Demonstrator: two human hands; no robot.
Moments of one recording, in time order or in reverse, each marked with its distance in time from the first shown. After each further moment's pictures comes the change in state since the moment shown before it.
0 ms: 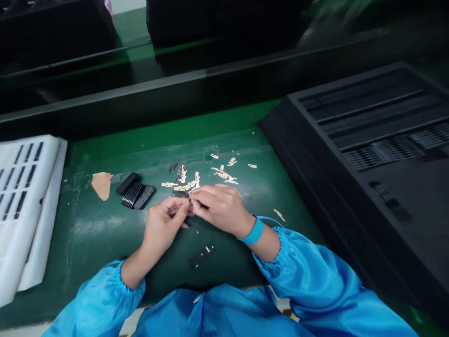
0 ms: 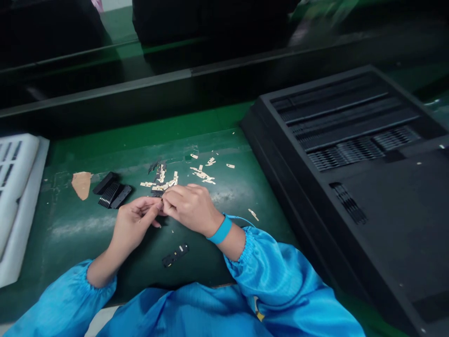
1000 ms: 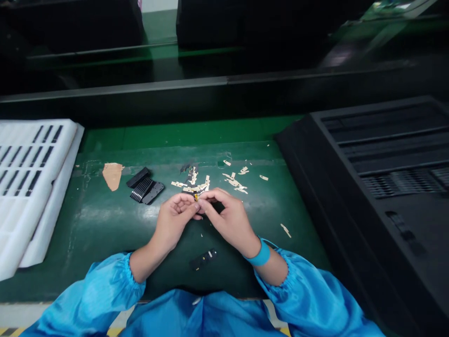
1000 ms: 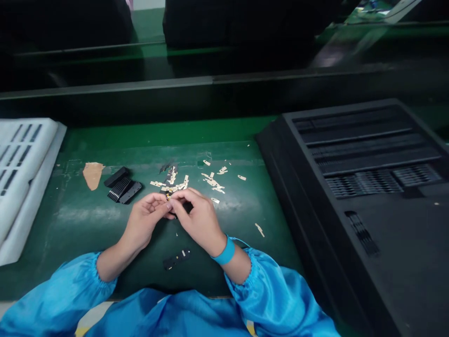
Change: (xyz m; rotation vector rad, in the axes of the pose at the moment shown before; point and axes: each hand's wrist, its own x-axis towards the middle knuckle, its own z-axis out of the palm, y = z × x) left_hand 0.004 -0.010 0.015 -0.481 0.073 -0.078; right_hand -0.003 -0.020 -0.001 0.557 0.001 0.474
